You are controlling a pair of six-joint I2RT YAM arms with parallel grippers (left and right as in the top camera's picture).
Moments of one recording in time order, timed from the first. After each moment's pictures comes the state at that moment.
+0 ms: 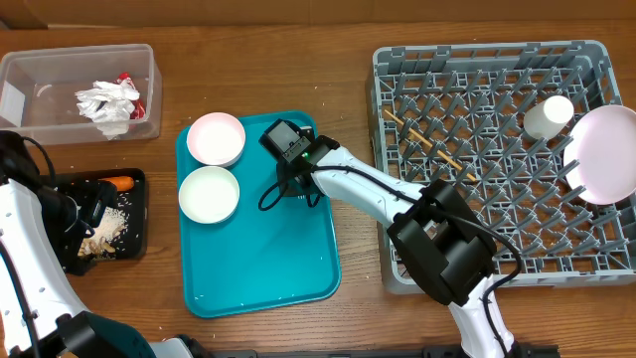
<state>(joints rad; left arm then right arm) 0.60 1.52 1.43 -1.48 0.07 -0.75 0.77 2.20 1.62 -0.71 0.10 0.61</state>
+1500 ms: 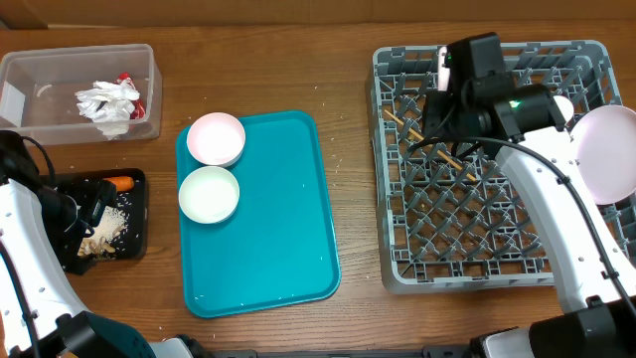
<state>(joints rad) 0.60 1.52 1.43 -1.48 0.07 -0.75 0.24 1.61 1.58 -1.02 0.05 0.29</state>
